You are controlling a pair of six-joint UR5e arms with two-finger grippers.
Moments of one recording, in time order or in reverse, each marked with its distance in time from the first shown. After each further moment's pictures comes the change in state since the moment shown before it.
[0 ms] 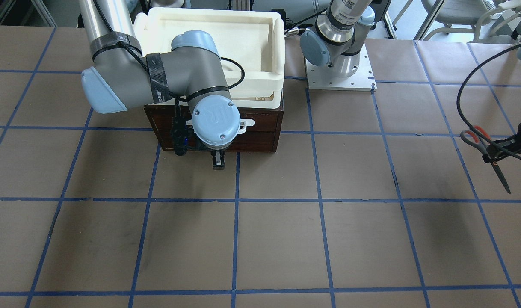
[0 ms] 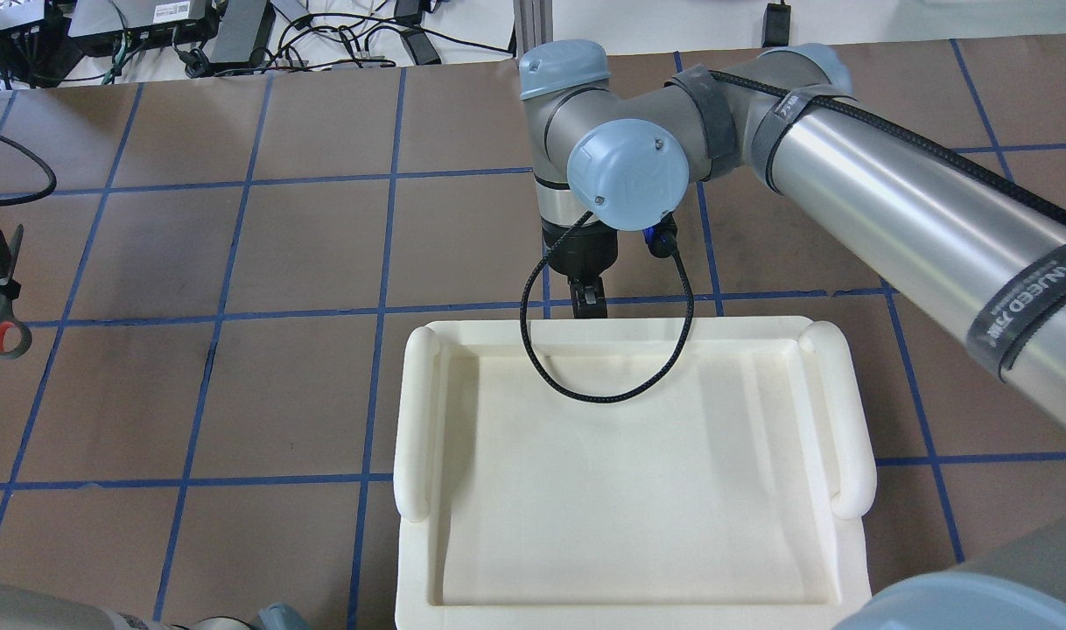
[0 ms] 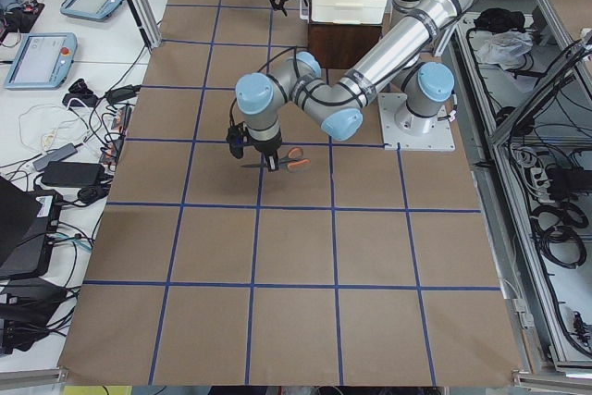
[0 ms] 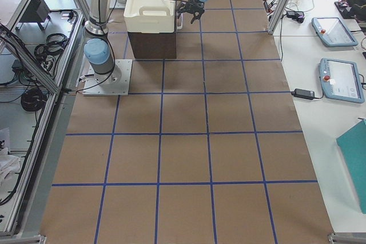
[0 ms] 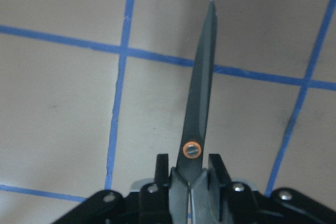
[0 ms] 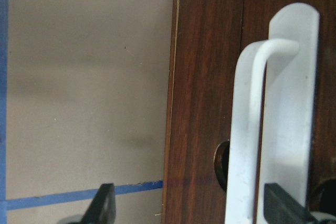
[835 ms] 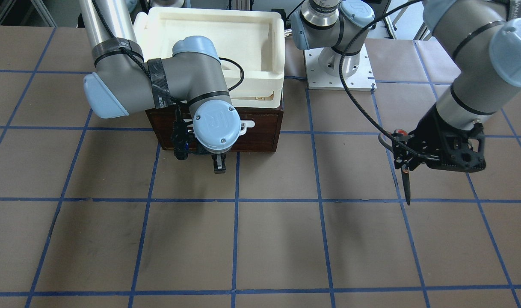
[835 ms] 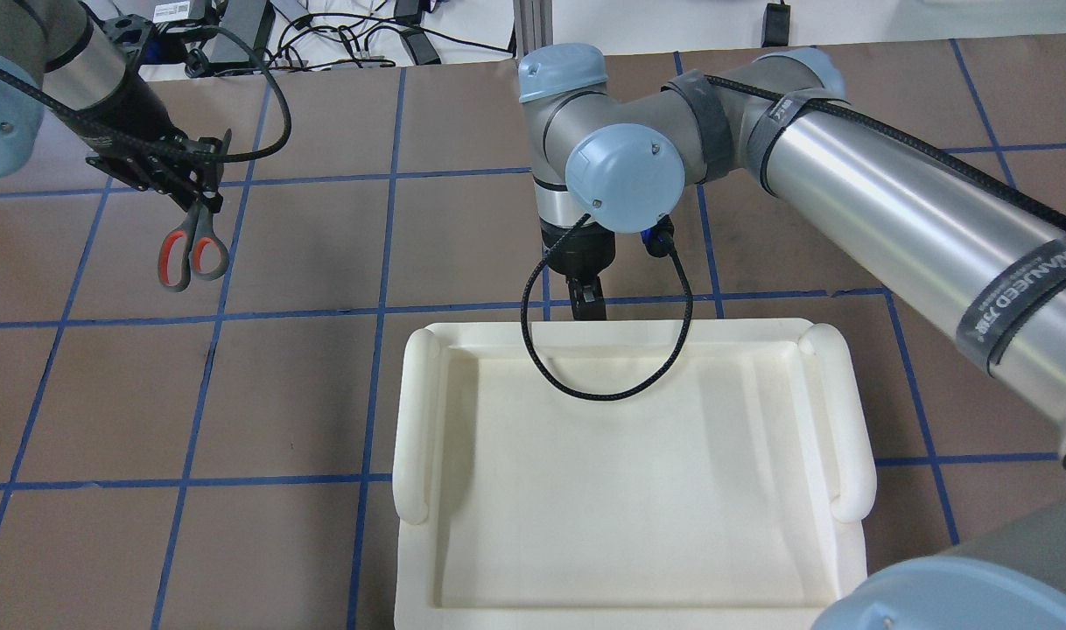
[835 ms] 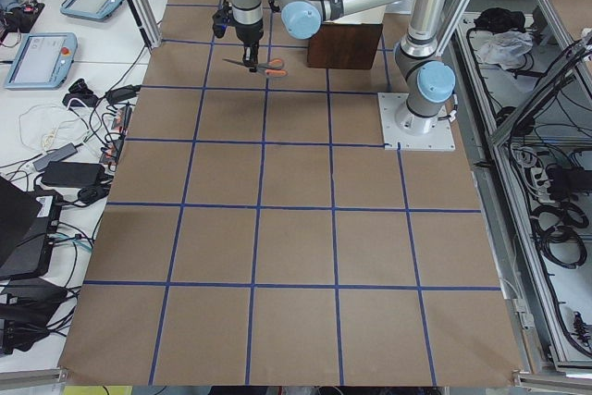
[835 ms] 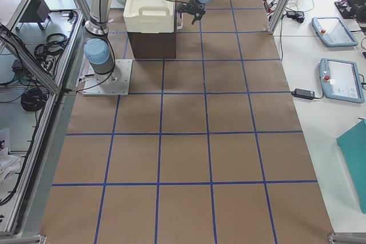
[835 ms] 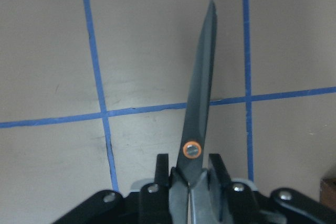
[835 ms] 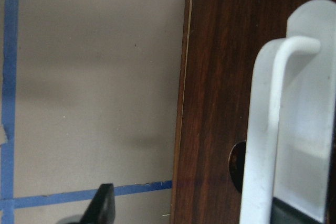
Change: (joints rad) left arm -0.464 0.087 0.057 -0.090 -0.058 -0.198; right arm 0.000 0.018 0.000 -0.030 -0.002 -0.015
